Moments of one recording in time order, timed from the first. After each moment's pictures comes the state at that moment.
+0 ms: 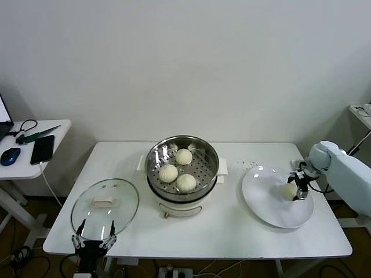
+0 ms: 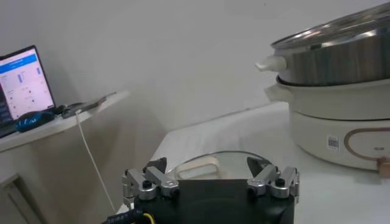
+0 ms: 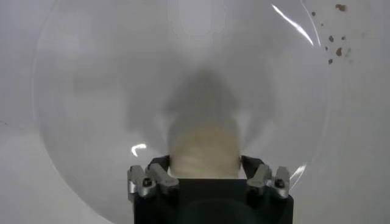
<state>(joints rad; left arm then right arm) 1.75 -1.55 -0.69 -1.99 0.19 -0.03 -0.04 -0.05 0.78 -0.67 0.77 -0.23 -0.01 -1.13</state>
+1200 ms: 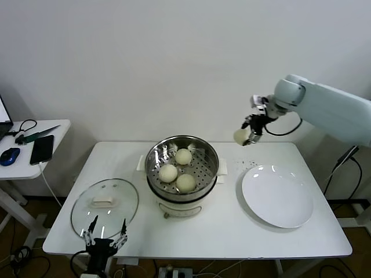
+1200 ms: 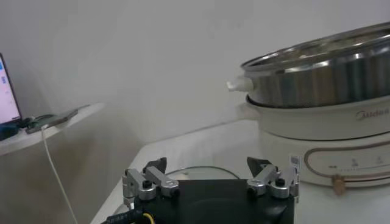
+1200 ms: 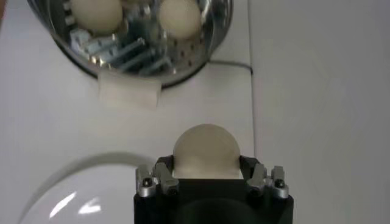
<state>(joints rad) 1.76 -1.52 -0.63 -2.02 0.17 -0.05 -0.01 0.71 0.96 -1.43 1.06 0.60 -0.26 -1.02</state>
